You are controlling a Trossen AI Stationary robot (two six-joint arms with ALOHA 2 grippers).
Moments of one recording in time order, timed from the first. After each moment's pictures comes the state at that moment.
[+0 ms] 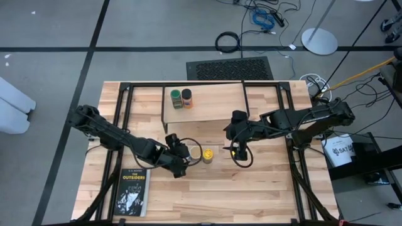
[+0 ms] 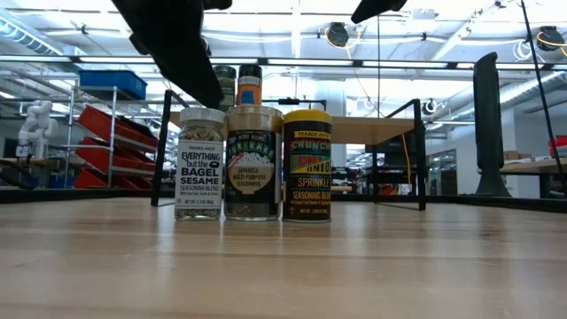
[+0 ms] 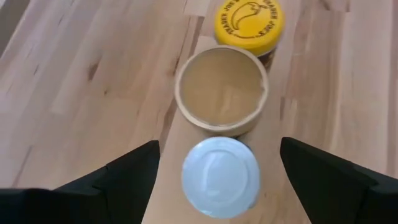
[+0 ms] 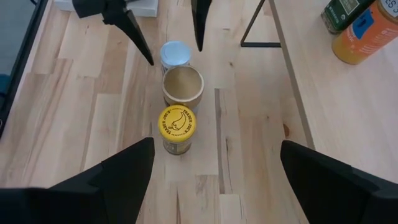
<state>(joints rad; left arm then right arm) -0.41 1.55 1.09 -0.57 -0.46 -0.49 0.23 1.40 1.40 -0.84 0.23 0.15</state>
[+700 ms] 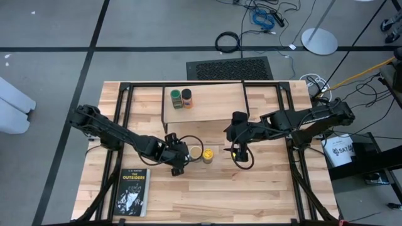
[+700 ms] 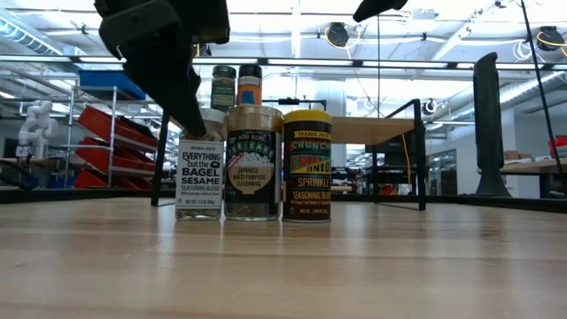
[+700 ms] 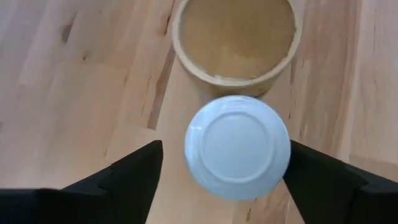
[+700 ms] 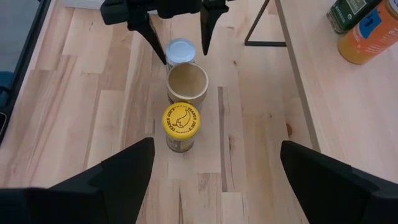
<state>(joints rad) -0.35 1.56 1.03 -0.57 -0.34 -0.47 0.24 1.40 1.40 -0.85 0.23 0.14</state>
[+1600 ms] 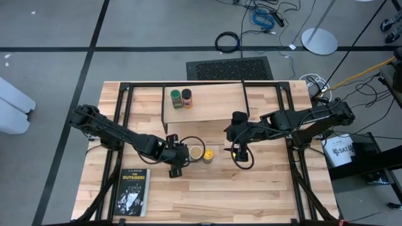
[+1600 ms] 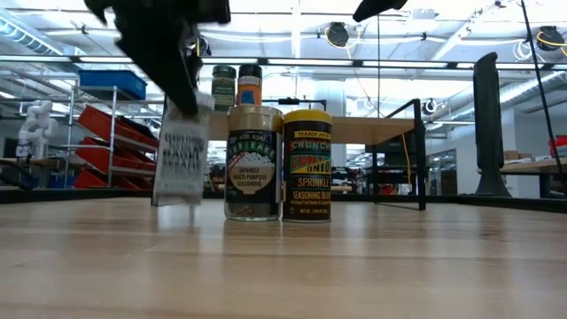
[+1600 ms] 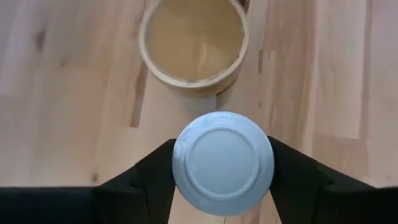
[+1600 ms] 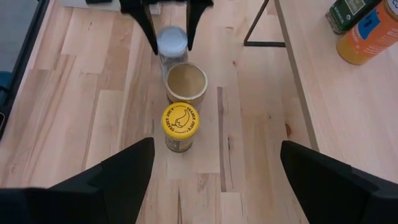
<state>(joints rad) -0.35 1.55 1.10 -0.65 -0.25 -0.40 0.24 1.40 1.40 -0.85 0.23 0.14</state>
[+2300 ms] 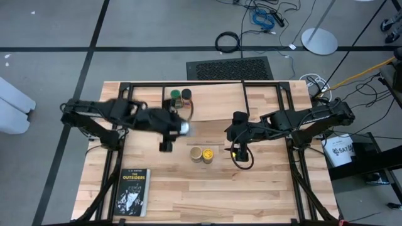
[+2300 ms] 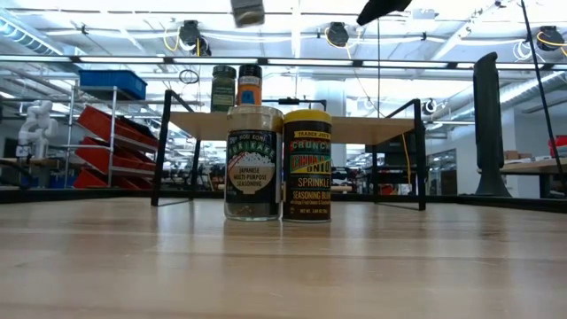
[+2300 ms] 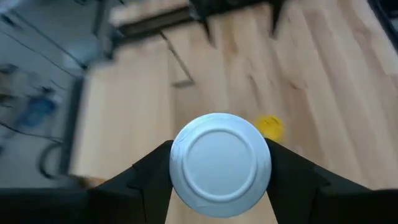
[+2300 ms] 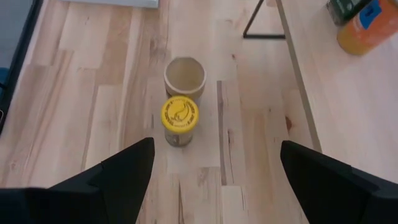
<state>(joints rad) -0.19 1.42 1.72 -1.04 -0.28 0.10 0.24 1.40 1.40 -0.87 0.23 0.16</state>
